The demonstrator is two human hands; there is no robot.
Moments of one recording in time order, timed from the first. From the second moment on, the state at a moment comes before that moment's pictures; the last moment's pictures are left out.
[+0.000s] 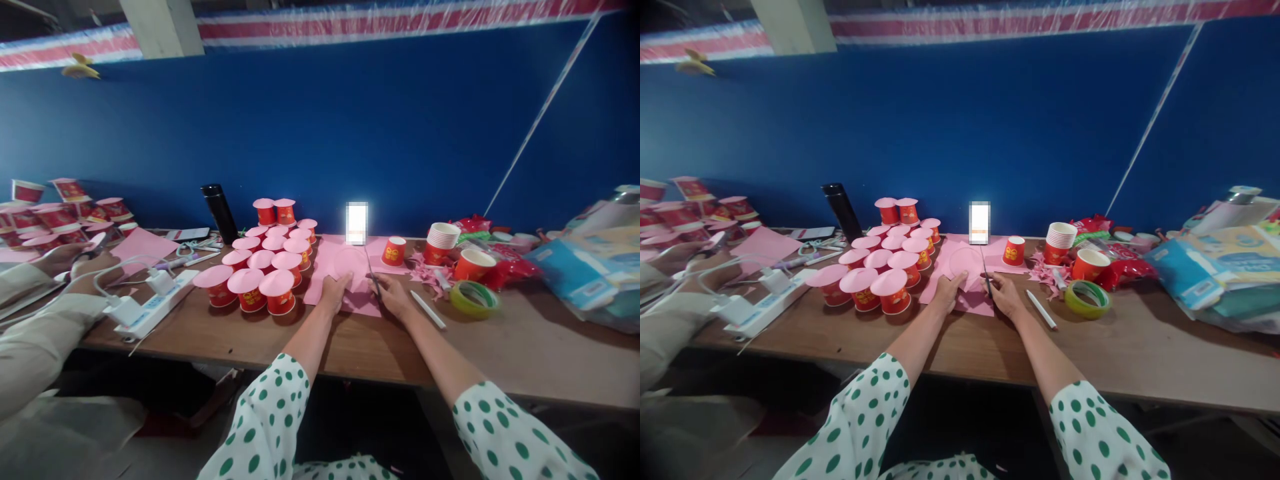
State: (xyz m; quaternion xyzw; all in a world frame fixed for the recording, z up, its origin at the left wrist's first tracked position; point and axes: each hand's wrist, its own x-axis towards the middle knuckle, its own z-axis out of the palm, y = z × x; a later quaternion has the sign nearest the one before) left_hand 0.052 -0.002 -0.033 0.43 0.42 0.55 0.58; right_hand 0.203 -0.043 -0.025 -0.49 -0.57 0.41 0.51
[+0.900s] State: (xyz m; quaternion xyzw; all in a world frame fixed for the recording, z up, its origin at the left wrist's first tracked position) left_hand 0.052 -0.001 -0.033 0.43 0.41 0.56 0.57; right_hand 0.200 -0.044 -0.022 -0.49 -0.54 0.44 0.52
